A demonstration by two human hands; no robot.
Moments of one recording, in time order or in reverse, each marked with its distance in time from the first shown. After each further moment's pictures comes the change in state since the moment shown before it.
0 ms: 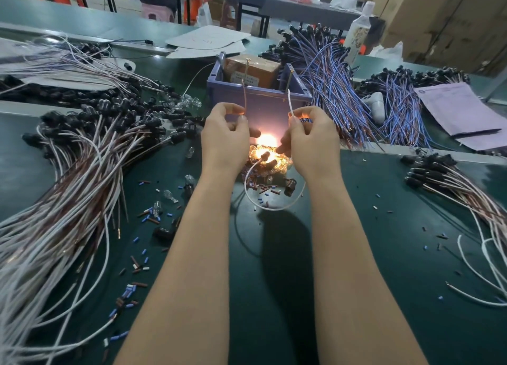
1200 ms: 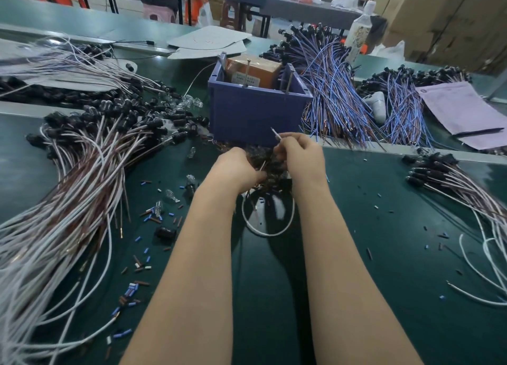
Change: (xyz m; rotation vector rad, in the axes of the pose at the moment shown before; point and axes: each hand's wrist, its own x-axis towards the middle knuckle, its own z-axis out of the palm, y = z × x) left_hand -0.002 -0.017 0.001 0.724 -0.426 -0.259; right_hand 0.003 0.034 0.023 0.304 -0.004 0.298
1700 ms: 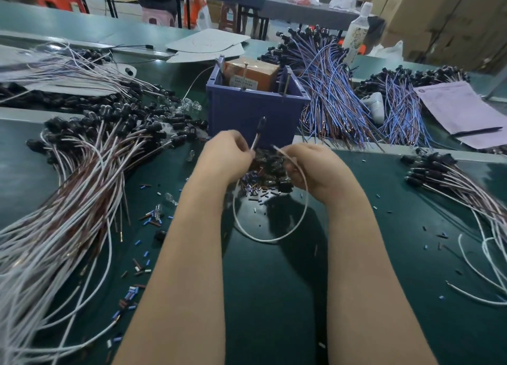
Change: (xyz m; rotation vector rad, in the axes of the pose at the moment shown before) left_hand -0.009 0.007 -0.020 -0.084 0.194 0.101; right_hand -0.004 -0.018 -0.036 -0.024 -0.361 0.217
